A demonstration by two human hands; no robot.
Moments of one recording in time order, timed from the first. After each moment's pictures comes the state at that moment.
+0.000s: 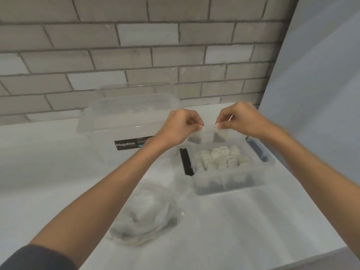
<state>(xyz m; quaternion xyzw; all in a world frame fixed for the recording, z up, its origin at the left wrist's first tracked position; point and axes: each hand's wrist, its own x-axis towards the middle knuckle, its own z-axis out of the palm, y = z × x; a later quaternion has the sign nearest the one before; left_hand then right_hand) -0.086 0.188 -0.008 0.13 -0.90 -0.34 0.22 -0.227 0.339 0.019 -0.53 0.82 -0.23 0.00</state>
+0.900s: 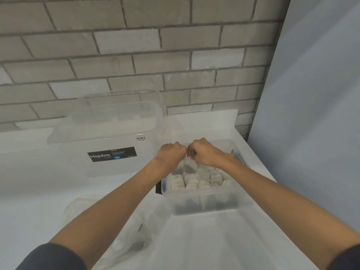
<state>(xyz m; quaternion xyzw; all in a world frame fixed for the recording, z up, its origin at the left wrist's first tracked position) -0.168 0.204 -0.079 0.20 -0.98 0.10 -0.03 -0.280 0.293 -0.082 -0.56 0.81 -0.14 0.13</state>
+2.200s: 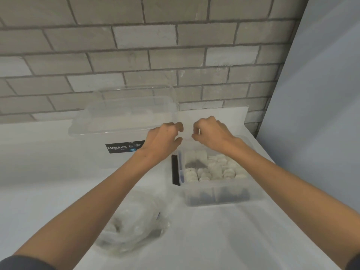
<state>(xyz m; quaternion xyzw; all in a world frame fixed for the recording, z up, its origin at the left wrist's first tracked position) -0.103 0.180 -0.040 0.23 -0.96 -0.01 0.18 -0.233 0.283 -0.025 -0.54 0.83 -0.13 -0.01</state>
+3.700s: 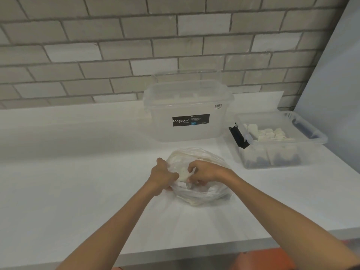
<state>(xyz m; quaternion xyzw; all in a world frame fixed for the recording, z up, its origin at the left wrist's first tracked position) 0.152 0.158 -0.138 0.48 -0.70 -0.52 0.09 0.005 0.243 -0.139 -0.47 0.78 -0.15 0.38</state>
